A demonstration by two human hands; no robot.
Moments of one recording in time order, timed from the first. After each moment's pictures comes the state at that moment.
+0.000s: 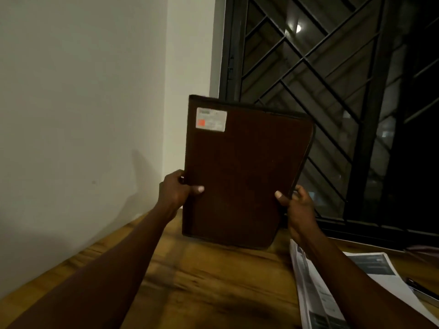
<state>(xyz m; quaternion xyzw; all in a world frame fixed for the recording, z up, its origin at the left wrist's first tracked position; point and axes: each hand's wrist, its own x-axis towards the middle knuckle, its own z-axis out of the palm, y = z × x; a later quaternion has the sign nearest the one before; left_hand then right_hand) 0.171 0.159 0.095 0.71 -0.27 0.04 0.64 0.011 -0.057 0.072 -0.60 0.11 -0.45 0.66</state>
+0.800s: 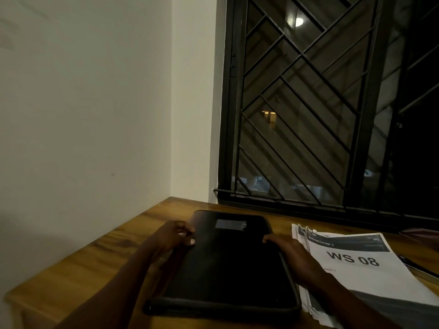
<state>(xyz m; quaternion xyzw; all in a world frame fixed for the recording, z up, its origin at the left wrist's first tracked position) 0.164 0.221 -0.008 0.82 -0.31 -0.15 0.46 -0.051 -0.043 -0.039 -0.93 0.02 -0.26 0.26</state>
